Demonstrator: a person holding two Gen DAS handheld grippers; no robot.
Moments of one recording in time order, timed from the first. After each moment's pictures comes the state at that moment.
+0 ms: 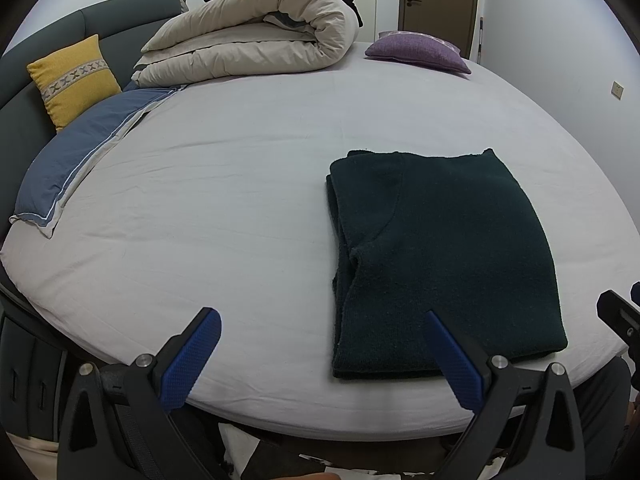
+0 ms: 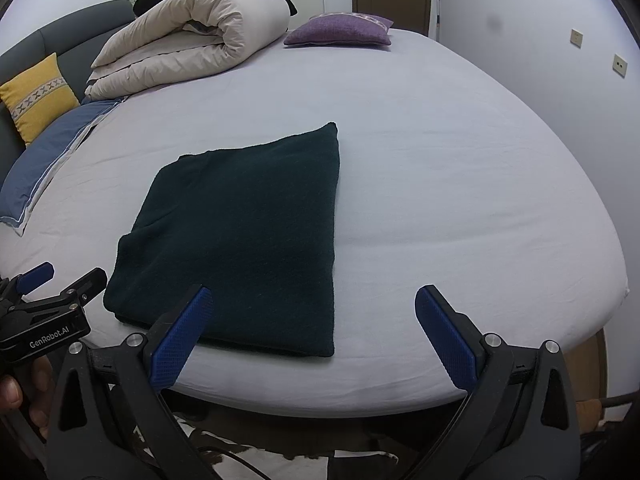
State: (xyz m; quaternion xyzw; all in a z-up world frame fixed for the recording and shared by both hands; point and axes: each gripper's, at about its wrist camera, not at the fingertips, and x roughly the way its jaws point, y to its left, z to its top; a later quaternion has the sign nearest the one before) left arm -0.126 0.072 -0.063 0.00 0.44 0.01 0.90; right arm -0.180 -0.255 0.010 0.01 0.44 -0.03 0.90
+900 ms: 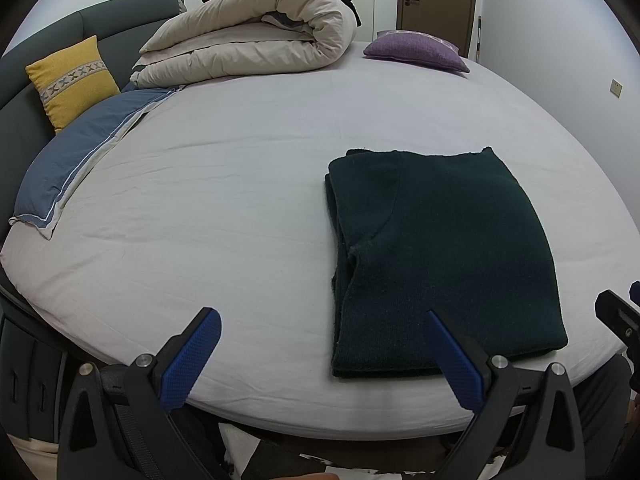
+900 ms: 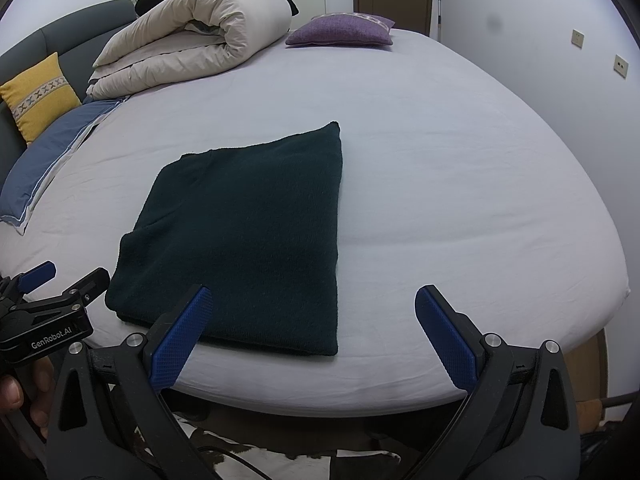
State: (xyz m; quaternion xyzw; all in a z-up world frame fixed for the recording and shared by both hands) left arm -0.126 0.069 -0.061 0.00 0.44 0.01 0.90; right arm -0.180 -0.253 0.011 0.01 0.44 -0.03 0.90
